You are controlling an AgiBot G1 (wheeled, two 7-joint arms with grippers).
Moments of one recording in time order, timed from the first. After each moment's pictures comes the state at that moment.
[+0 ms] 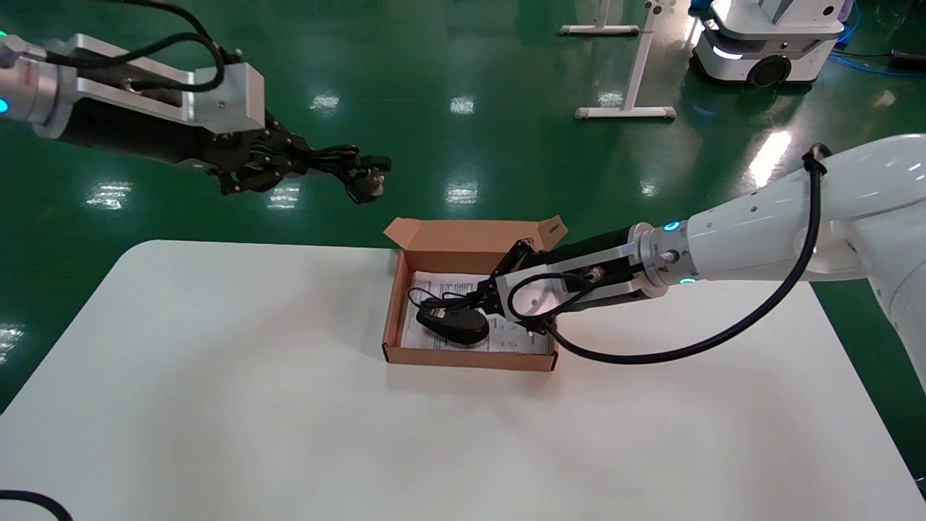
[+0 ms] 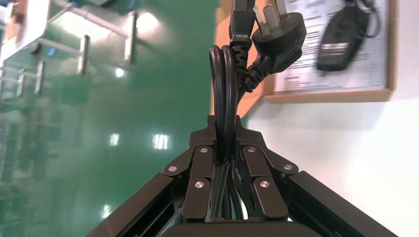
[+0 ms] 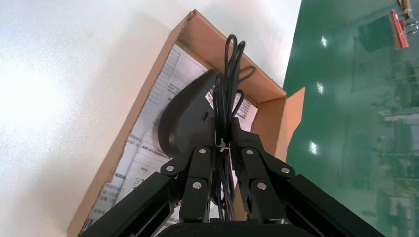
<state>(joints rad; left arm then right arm) -2.12 1.14 0.86 -0.03 1.57 1.40 0.56 1.74 -1.34 -0.69 0.08 -1.50 -1.29 -0.95</state>
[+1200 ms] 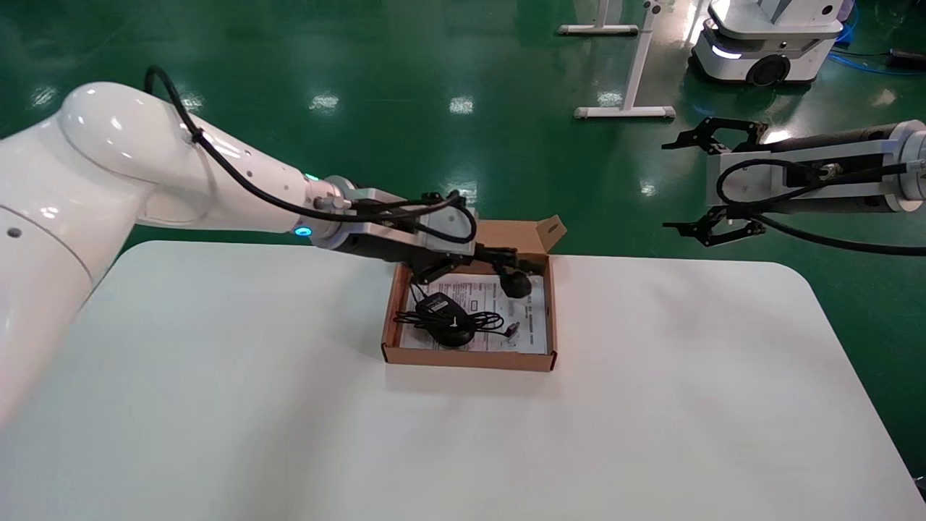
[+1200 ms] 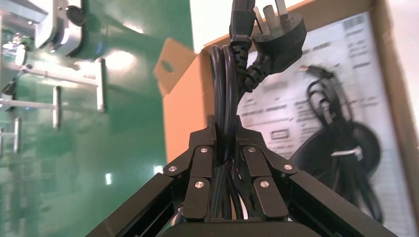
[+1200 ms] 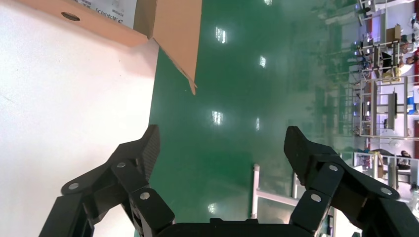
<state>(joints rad) -1.79 1.37 0.94 -0.32 1.52 1.07 0.44 1.92 -1.05 -0.69 0.03 -1.50 -1.26 -0.99</state>
